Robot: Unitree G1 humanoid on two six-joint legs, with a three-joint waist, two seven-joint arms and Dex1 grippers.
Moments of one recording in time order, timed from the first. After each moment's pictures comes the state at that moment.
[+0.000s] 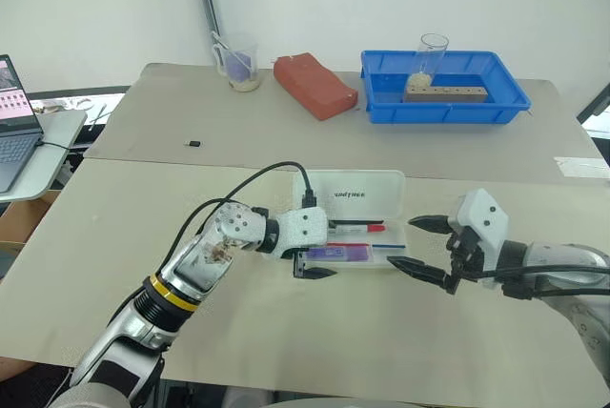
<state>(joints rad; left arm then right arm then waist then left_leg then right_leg) -0.50 0.49 -0.44 -0.18 -0.09 0.39 -1.06 0.02 -0.91 -0.19 -0.62 0.57 0.76 0.76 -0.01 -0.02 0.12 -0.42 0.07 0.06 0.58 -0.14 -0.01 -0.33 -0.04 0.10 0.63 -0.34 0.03</state>
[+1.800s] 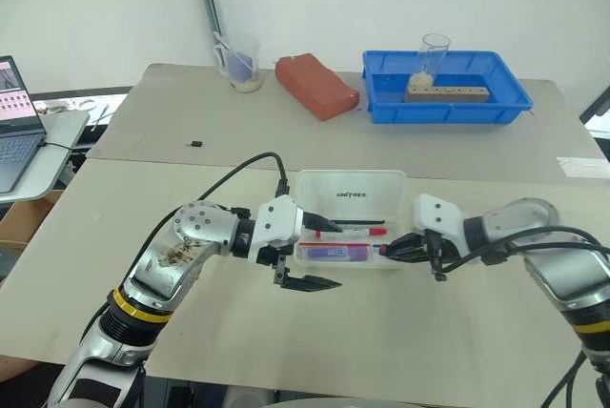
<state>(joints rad) -0.41 0.58 -0.30 -0.35 -0.38 0.40 -1.17 -0.37 -0.95 0.26 -0.26 0.22 0.53 1.18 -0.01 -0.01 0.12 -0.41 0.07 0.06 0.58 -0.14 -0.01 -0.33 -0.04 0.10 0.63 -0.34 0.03</state>
